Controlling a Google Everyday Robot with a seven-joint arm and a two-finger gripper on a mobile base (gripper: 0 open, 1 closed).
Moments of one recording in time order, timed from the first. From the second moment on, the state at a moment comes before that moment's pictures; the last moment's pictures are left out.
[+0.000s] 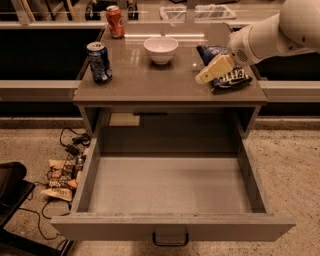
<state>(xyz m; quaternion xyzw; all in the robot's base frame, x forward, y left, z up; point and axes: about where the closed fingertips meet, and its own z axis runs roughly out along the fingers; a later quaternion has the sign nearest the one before) 0.708 -0.170 0.916 -0.44 0.78 0.06 0.44</state>
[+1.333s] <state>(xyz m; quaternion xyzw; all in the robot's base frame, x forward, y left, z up) 0.777 -0.165 0.870 -0.37 0.79 0.08 0.48</state>
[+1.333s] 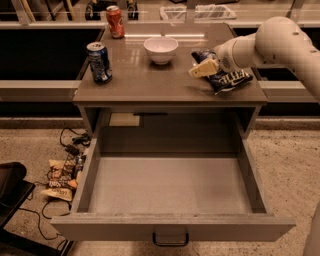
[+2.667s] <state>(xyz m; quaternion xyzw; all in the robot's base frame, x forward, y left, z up) 0.776 -0.164 0.857 -0.36 0.80 0.08 0.47</state>
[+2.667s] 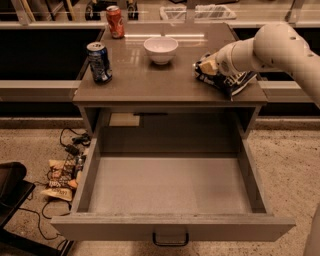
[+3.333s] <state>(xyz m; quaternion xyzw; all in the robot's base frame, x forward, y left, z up) 0.723 -0.101 0.989 -0.46 0.73 0.09 0.50</state>
